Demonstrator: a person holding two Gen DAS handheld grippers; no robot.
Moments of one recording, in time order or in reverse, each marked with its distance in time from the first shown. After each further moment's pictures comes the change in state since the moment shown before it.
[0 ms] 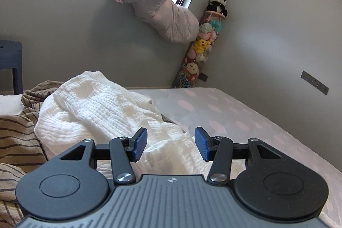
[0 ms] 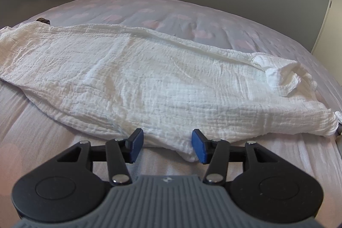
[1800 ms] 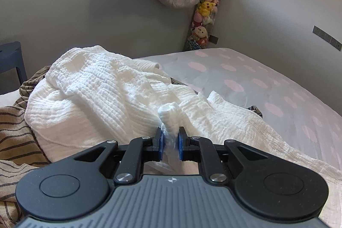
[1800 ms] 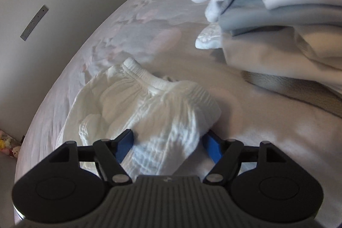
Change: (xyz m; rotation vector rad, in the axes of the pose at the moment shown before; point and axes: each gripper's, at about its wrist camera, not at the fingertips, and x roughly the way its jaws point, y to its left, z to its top) left arm 0.021 -0.019 -0.022 0.134 0.172 0.098; right arm 0.054 -0.306 -0.023 1.081 -0.027 -0.168
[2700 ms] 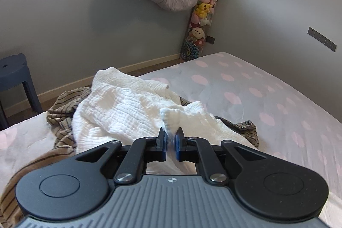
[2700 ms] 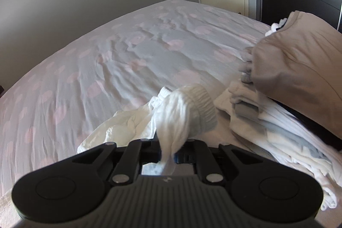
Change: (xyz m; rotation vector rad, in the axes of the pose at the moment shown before) left arm -0.069 0.048 0.066 0.026 0.043 -0.026; right arm -0.120 0.088 0.021 -0.342 -0.019 -0.166
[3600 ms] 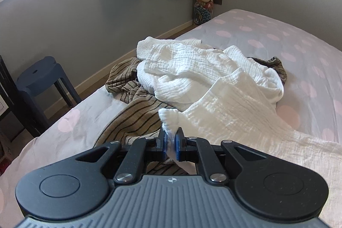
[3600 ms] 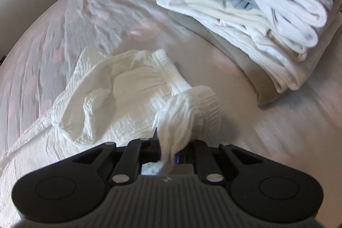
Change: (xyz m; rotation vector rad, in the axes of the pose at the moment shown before) left arm -0.062 0.051 -0.044 0.244 0.173 0.136; right arm -0.025 -0.124 -0.133 0.036 0.288 0.072
